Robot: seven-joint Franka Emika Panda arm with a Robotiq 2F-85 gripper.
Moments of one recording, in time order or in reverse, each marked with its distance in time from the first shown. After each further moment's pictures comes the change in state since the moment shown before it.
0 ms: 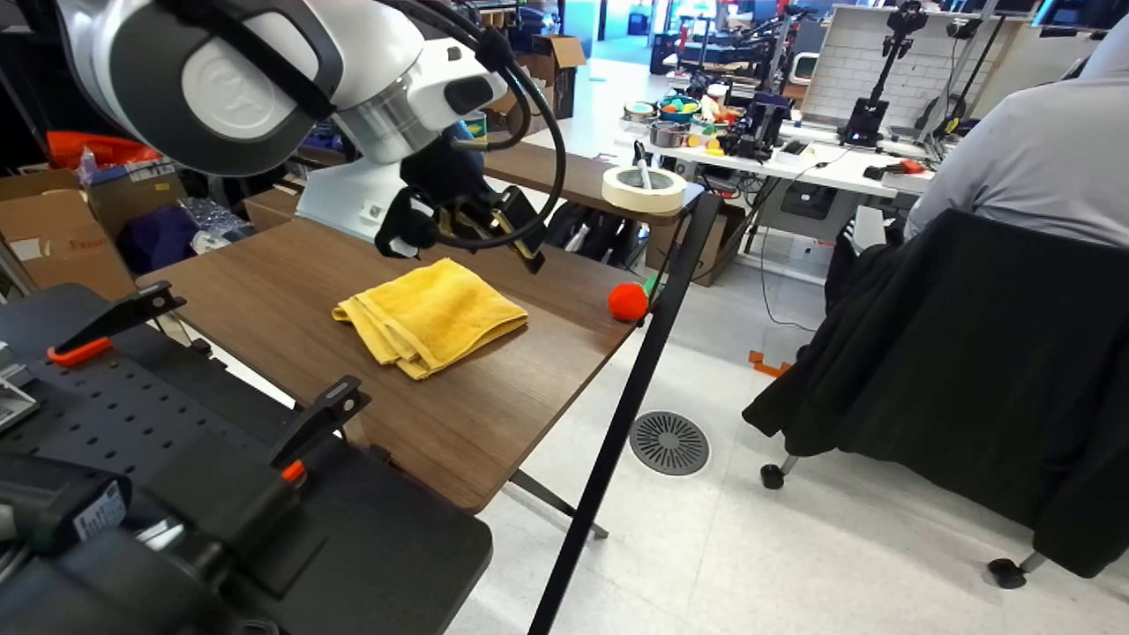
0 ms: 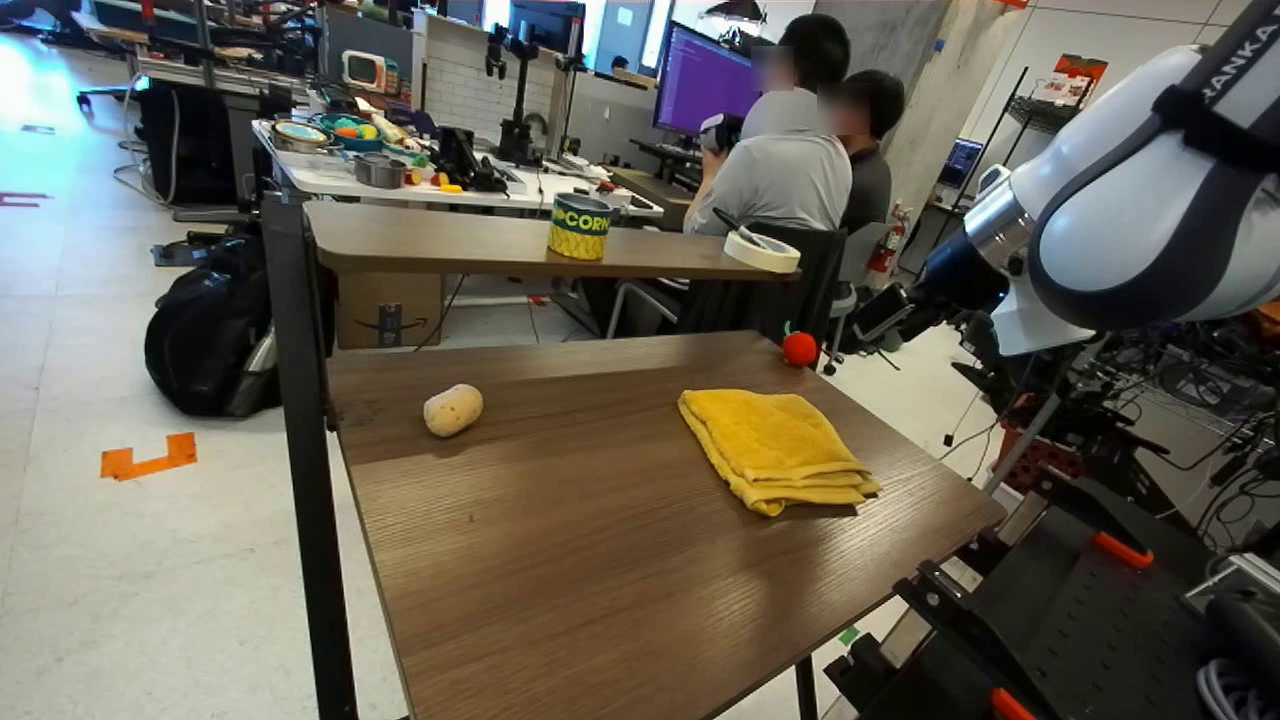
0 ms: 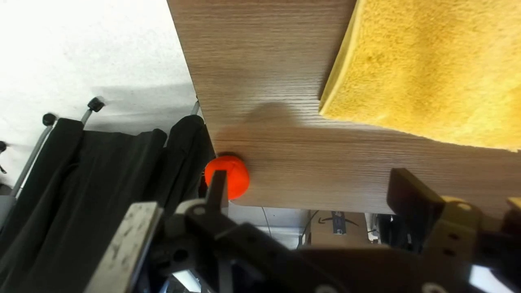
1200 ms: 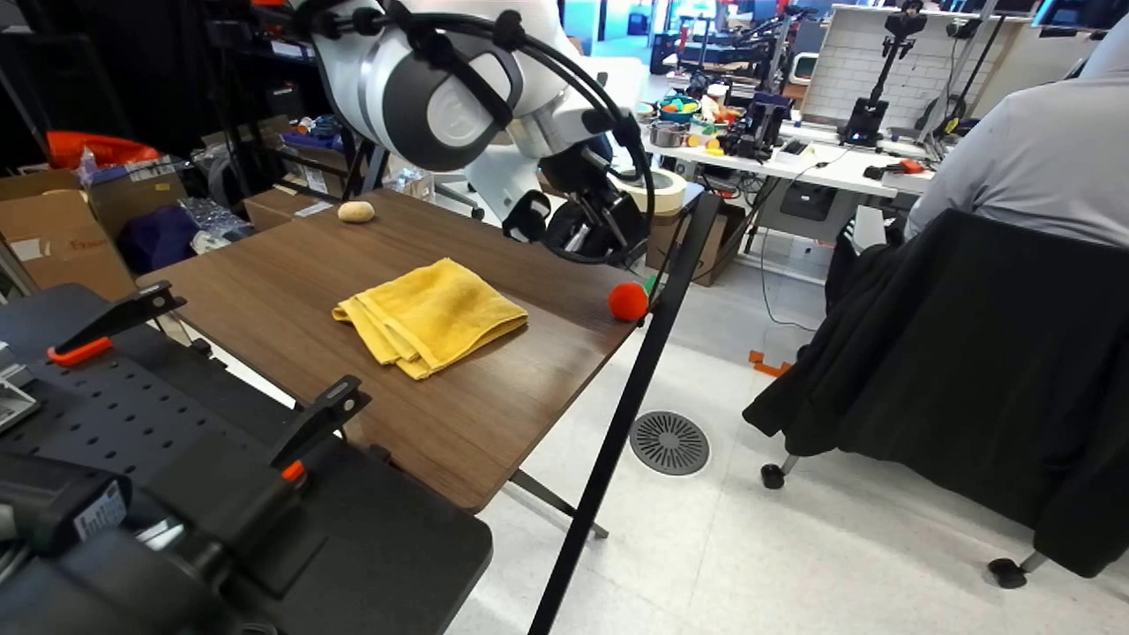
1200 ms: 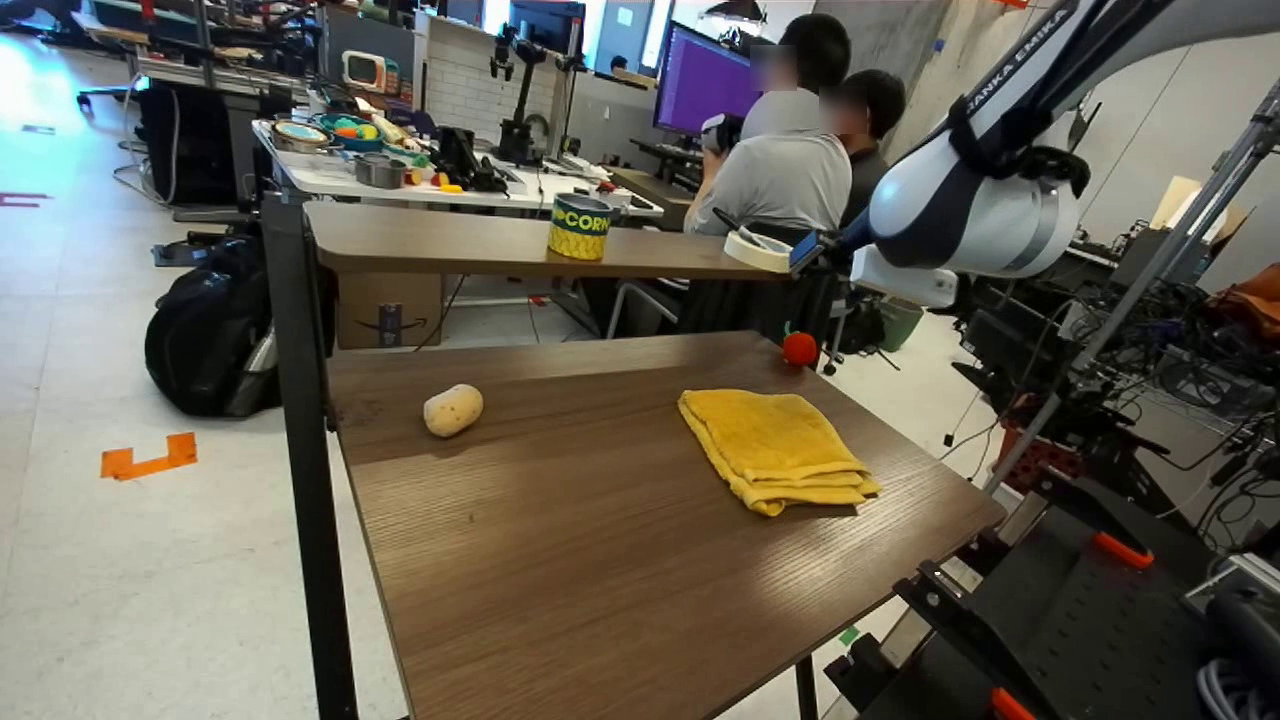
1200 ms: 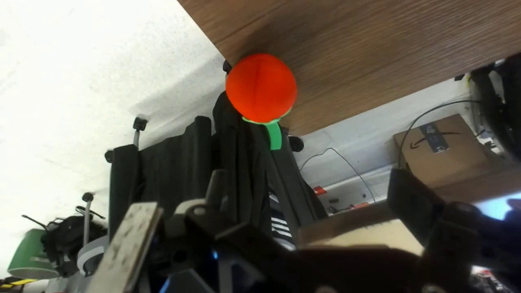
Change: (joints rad) arm -0.044 0.285 -0.023 0.524 0.173 -0.187 0.301
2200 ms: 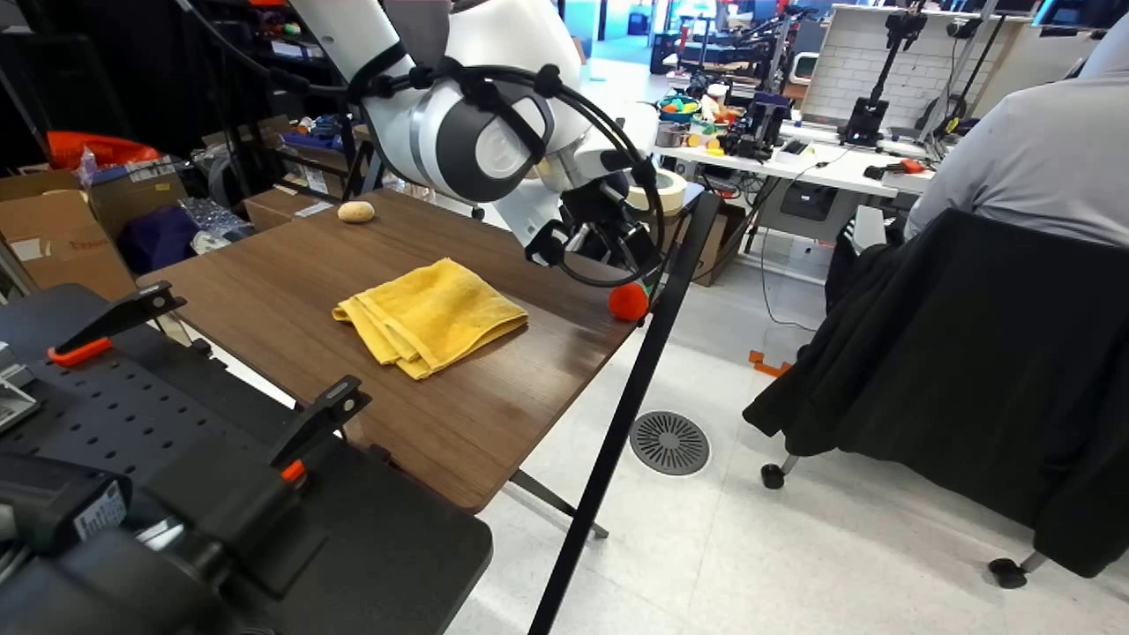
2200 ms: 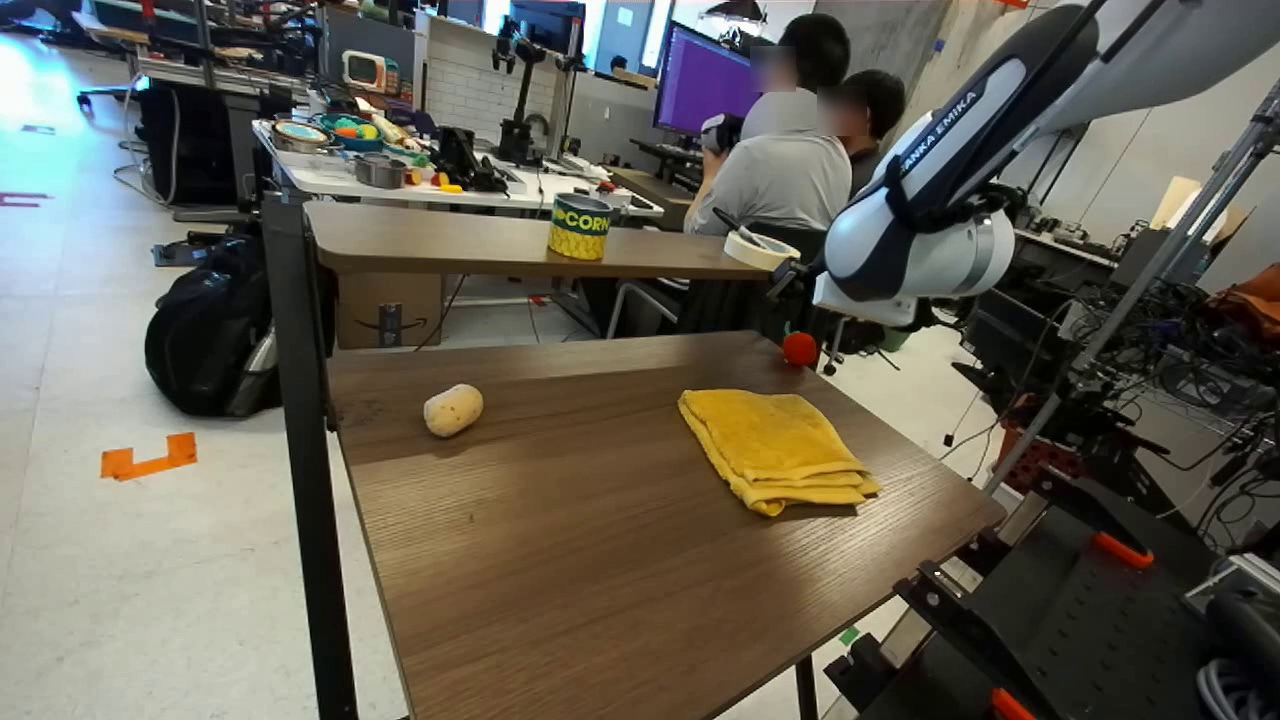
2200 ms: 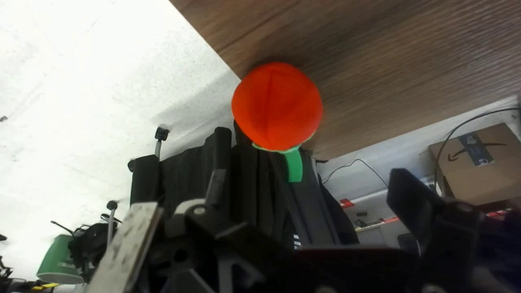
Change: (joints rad) arm 0.084 0.188 -0.117 0.207 0.024 -0.117 0.105
